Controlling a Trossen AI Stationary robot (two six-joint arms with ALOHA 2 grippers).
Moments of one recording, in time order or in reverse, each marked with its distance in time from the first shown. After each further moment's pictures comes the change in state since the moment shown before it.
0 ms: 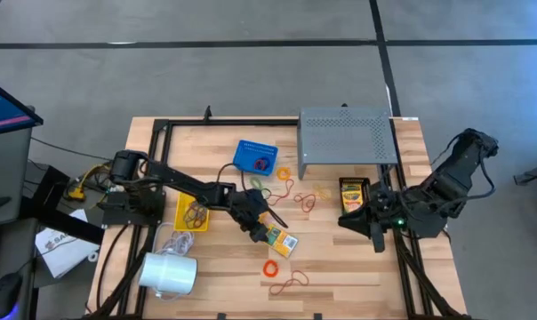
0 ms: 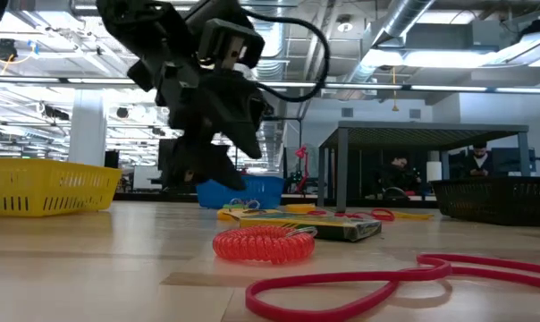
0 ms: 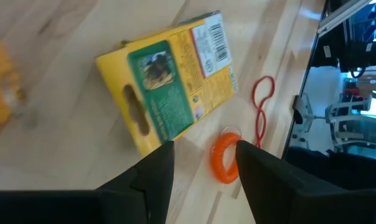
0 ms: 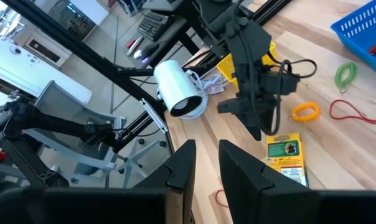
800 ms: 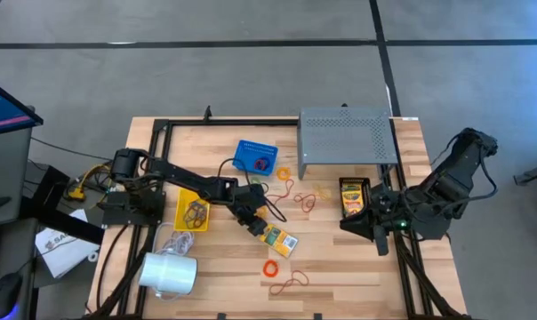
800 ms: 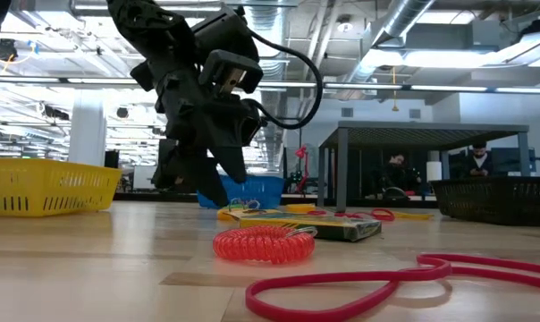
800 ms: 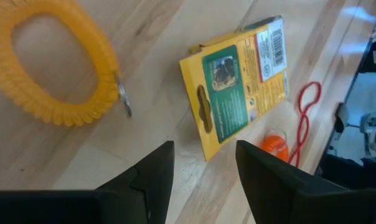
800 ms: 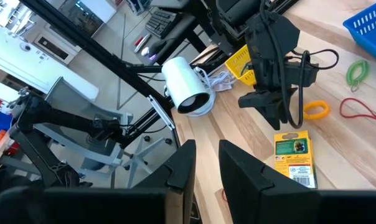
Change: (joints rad) left arm 0.049 0.003 0.027 -0.174 -0.028 0.047; right arm 0.026 -0.001 0.000 0.018 0.002 -0.011
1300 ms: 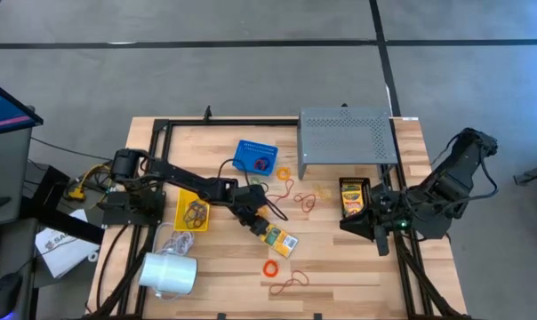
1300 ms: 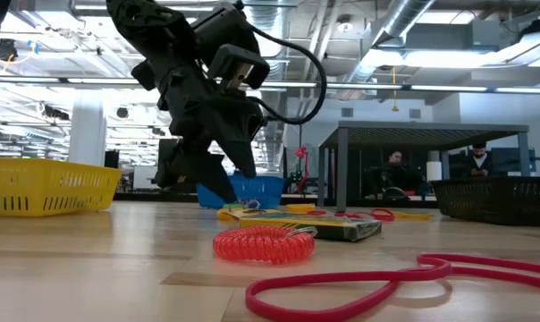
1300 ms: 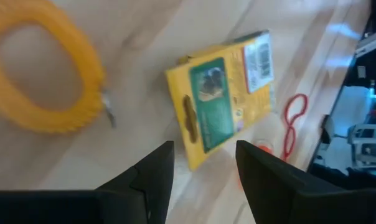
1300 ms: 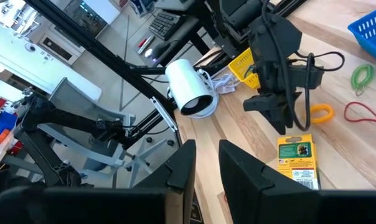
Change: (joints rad) left arm -0.011 0.000 0.000 0.045 -0.015 -0.063; right arm 0.000 0.000 0.000 0.020 0.000 -0.018
